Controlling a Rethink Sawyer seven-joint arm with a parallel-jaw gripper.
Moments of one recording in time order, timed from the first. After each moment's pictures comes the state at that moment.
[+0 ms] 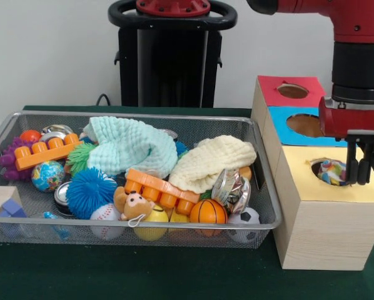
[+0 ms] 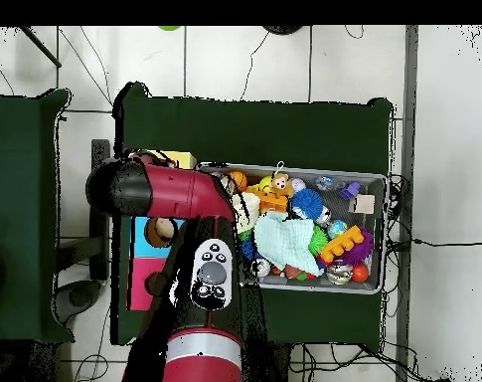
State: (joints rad) arm 0.11 -0.51 -0.09 1.41 0.26 0.40 1.84
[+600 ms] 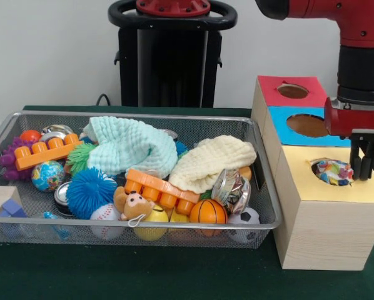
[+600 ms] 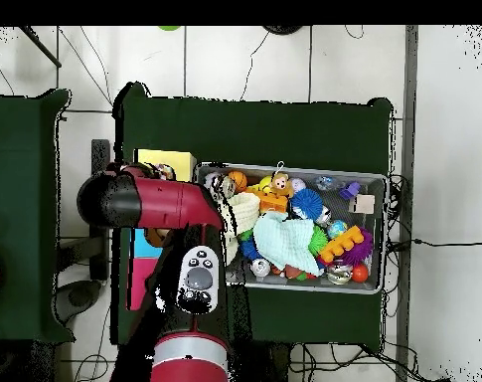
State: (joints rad) arm 0.15 -0.51 -0.09 1.46 0.26 0.37 1.84
